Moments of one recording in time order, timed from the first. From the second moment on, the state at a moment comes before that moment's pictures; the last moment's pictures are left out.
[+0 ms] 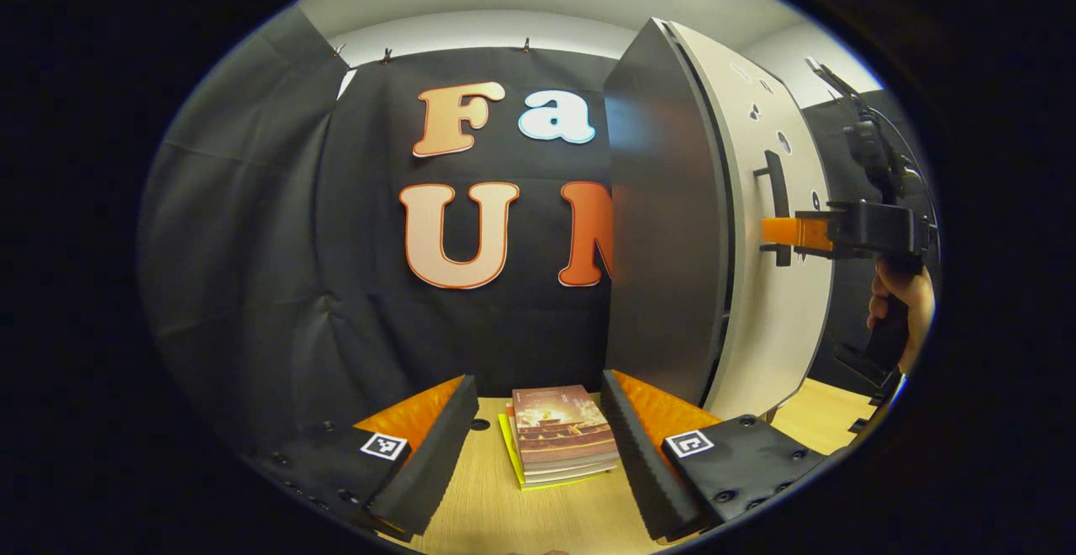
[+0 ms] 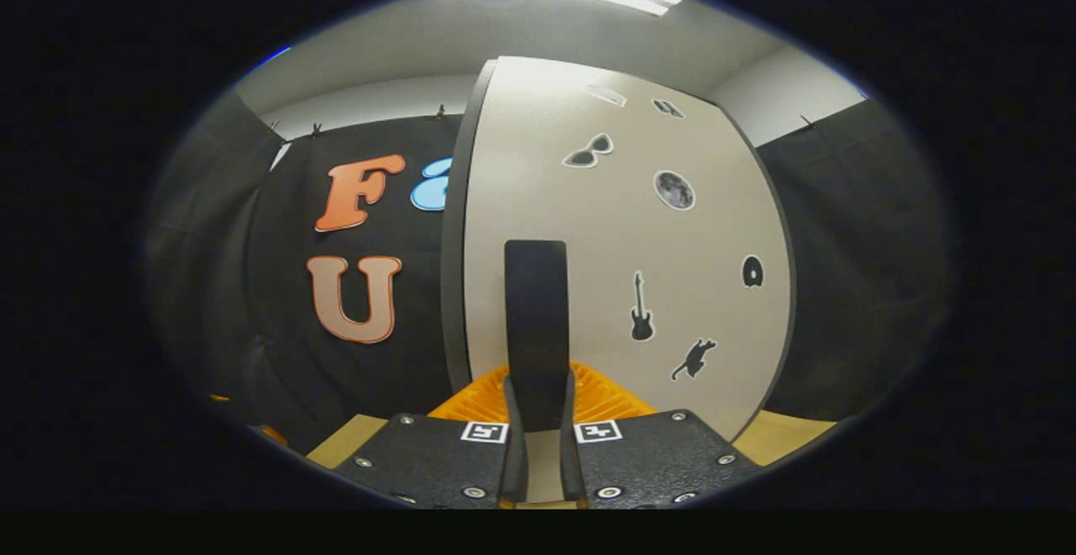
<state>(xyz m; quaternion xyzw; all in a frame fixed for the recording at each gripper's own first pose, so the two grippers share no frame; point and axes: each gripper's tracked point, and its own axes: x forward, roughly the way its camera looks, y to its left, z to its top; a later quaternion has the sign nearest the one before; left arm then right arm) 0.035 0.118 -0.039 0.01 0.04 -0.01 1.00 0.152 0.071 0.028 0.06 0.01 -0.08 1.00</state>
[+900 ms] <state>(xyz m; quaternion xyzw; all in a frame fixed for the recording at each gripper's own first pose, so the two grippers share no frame) -0.112 -0.042 -0.025 -0.06 0.04 0.06 1.00 -0.089 -0.120 0.029 0.08 0.00 0.00 1.00</state>
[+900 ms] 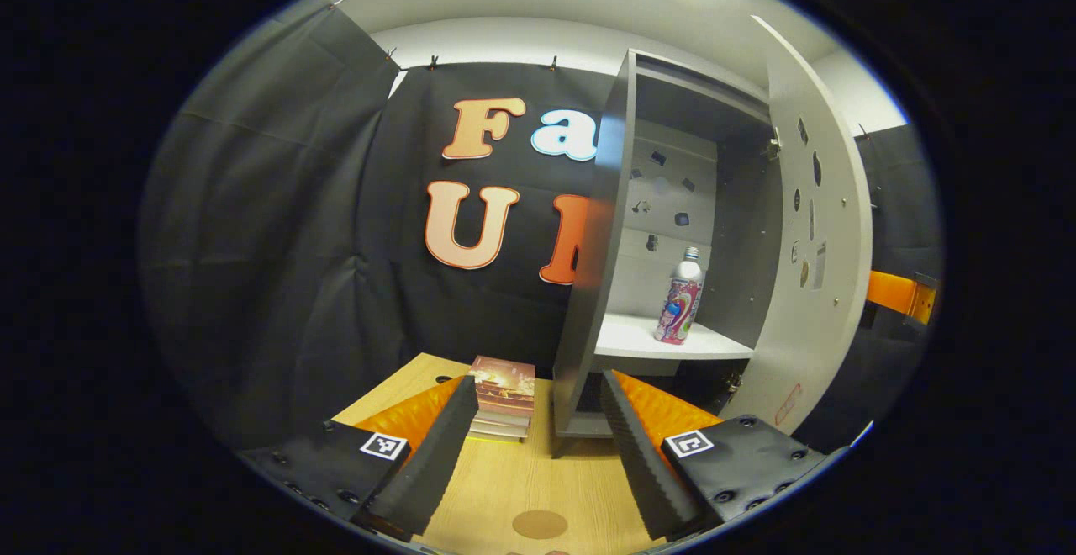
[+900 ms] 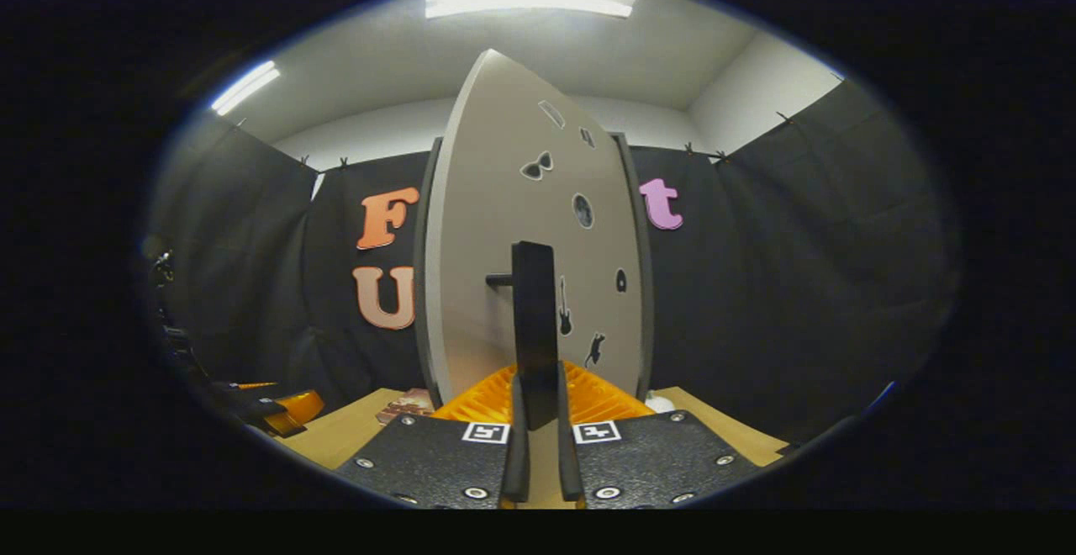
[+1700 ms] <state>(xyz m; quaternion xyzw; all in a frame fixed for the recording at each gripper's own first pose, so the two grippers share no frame) -0.087 -0.113 -0.008 -0.02 0.02 -0.01 1.00 -0.123 -0.254 0.017 0.00 -0.03 -0.08 1.00</state>
